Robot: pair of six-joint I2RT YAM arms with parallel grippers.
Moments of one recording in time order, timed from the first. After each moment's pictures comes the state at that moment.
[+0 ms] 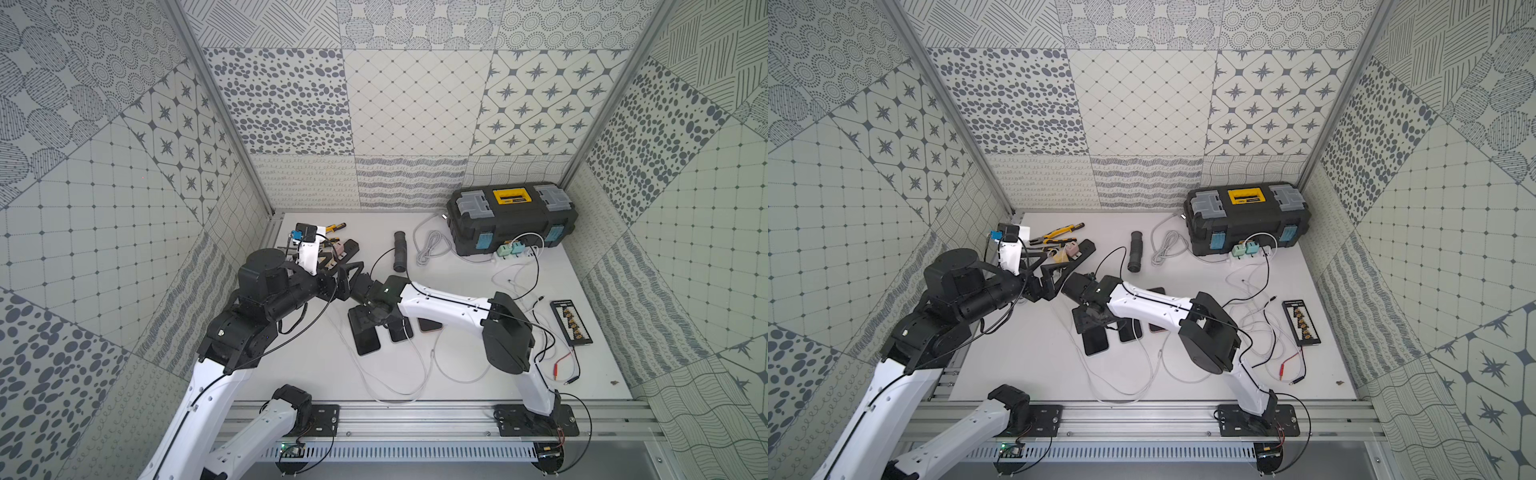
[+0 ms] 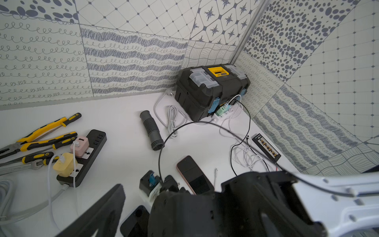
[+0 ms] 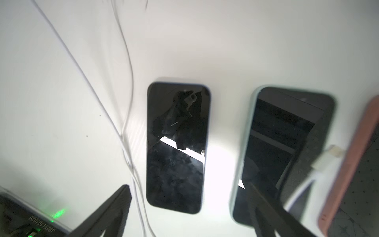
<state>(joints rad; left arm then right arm) -0.27 0.85 1.19 -0.69 0.25 -0.23 1.08 2.10 1.81 -0.88 0.12 0.66</state>
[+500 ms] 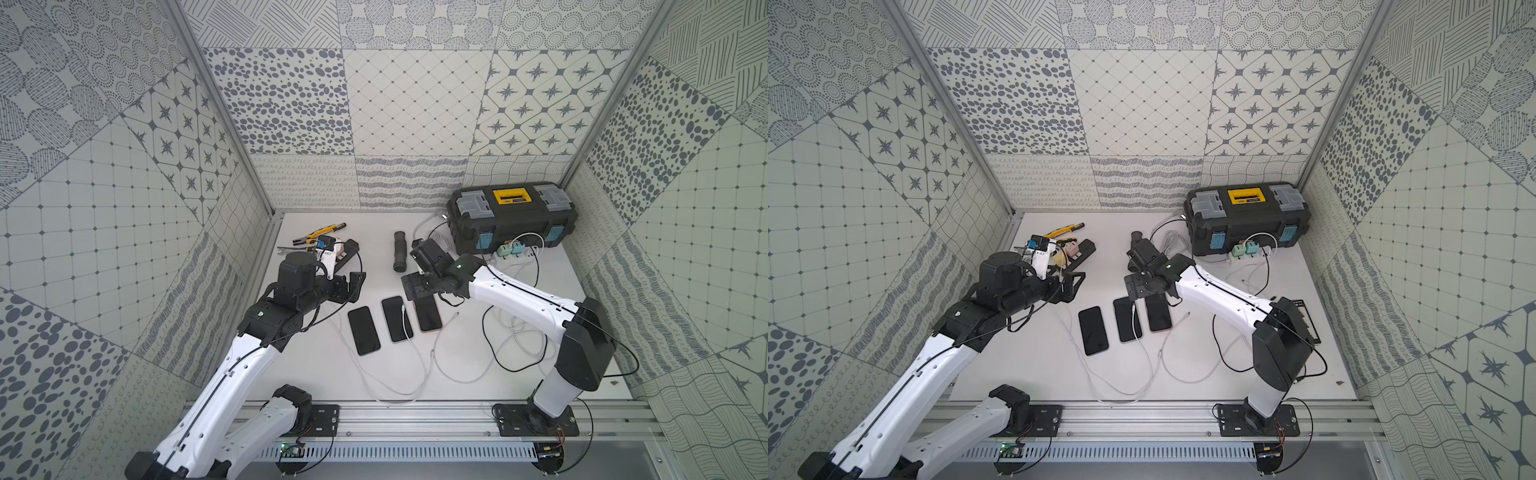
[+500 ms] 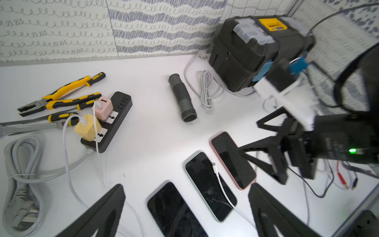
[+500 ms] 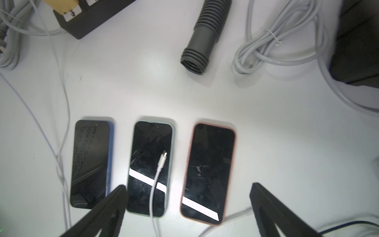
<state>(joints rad) -0.27 0.95 0.95 -0.57 0.09 -0.17 0.77 1.64 1.36 -0.71 0.19 0.35</state>
